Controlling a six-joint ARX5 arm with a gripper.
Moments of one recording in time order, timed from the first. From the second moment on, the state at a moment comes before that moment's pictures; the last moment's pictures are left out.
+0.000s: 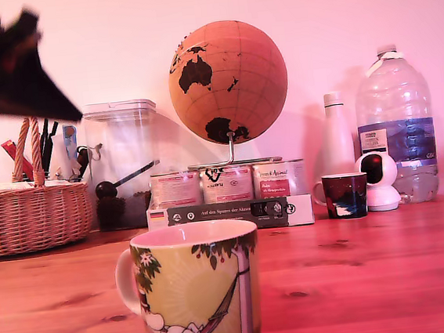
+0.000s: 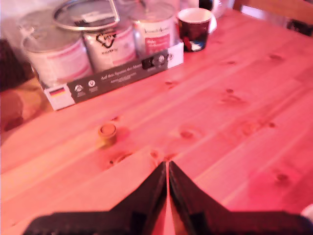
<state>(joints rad) -0.43 0.99 0.47 0.14 0.19 0.03</state>
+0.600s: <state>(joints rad) -0.42 1.00 0.29 0.37 0.15 -0.02</state>
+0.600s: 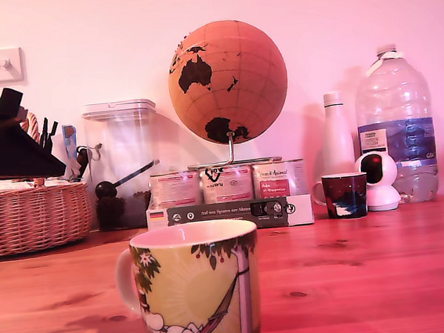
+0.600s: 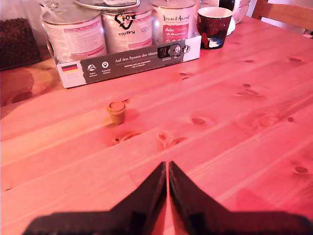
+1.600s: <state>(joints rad) -0.42 1.32 0.29 0.69 0.14 0.00</state>
